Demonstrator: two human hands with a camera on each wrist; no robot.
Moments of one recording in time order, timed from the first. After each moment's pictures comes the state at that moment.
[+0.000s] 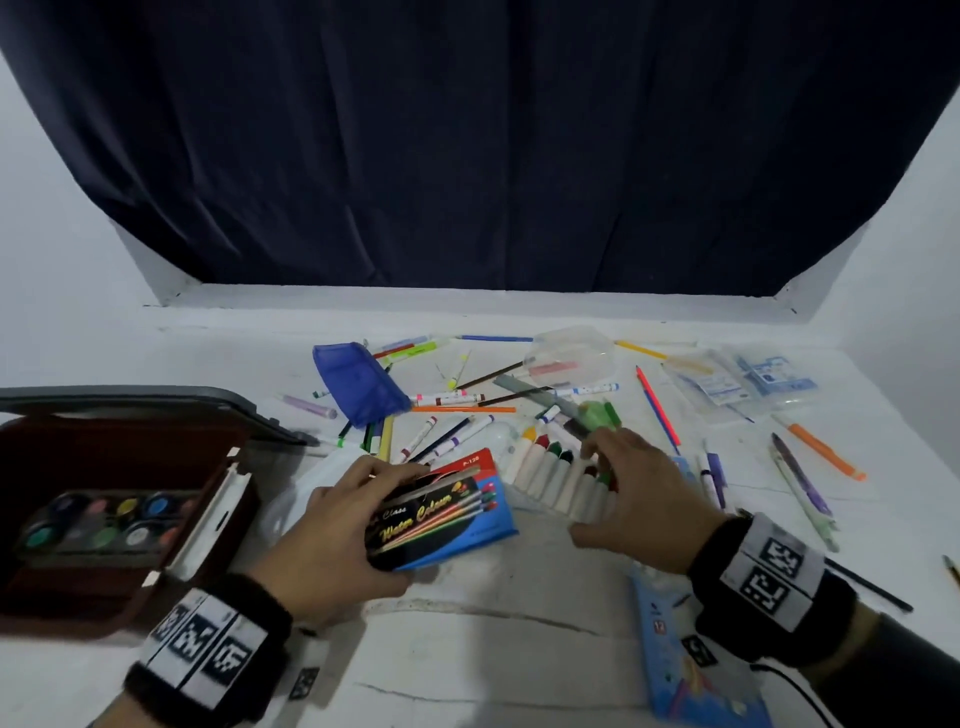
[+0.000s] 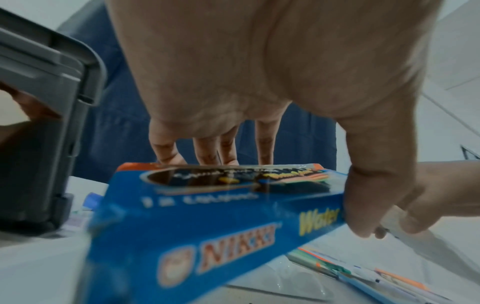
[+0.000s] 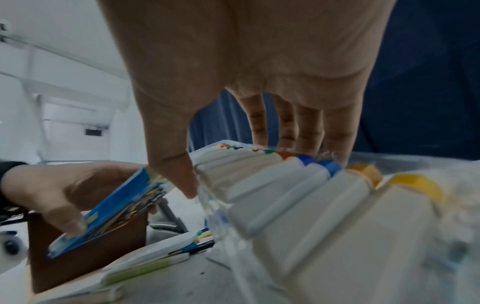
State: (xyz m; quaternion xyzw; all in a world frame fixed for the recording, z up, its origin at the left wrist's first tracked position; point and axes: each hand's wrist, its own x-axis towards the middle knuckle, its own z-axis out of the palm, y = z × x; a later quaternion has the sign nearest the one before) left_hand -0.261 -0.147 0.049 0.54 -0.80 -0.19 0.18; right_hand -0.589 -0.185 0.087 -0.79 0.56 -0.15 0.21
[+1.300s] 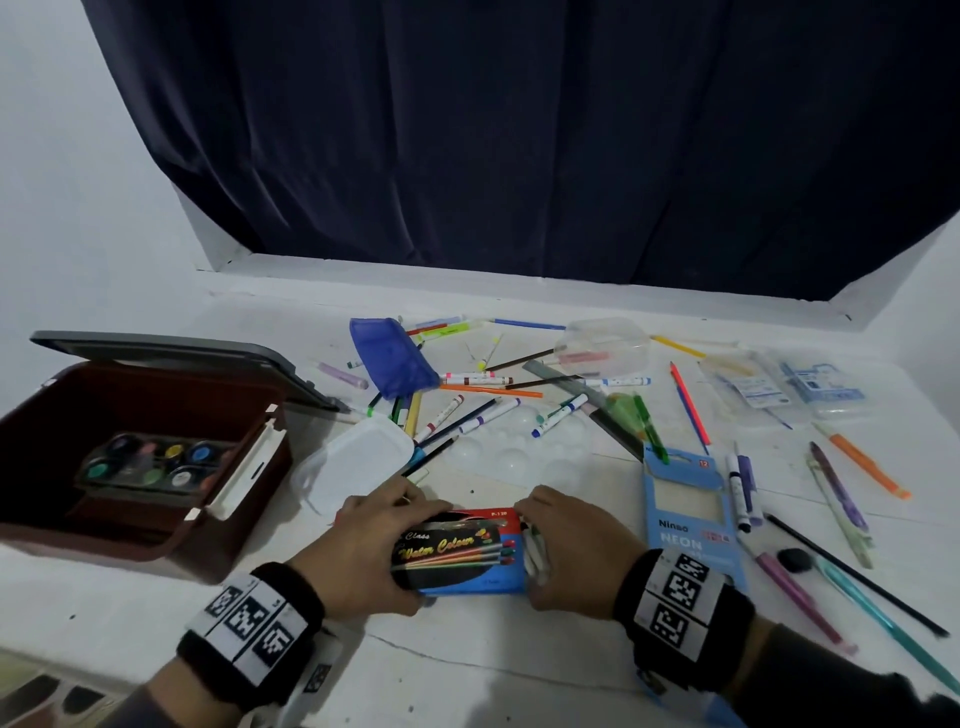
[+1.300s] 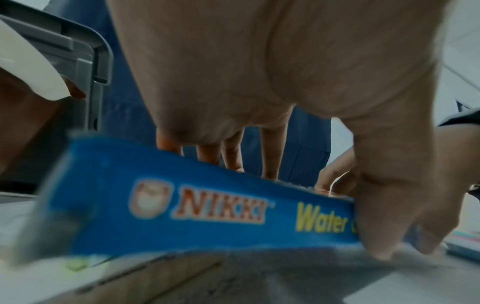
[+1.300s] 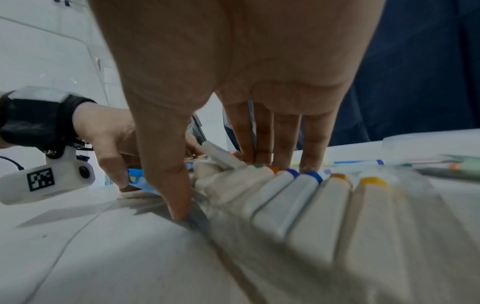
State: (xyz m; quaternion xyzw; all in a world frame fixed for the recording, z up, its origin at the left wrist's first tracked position) left_hand -0.269 -0.121 0.017 0.57 -0.79 -0.20 0.10; right_hand -0.531 -0.165 0.036 -0.88 0.43 0.01 0.20
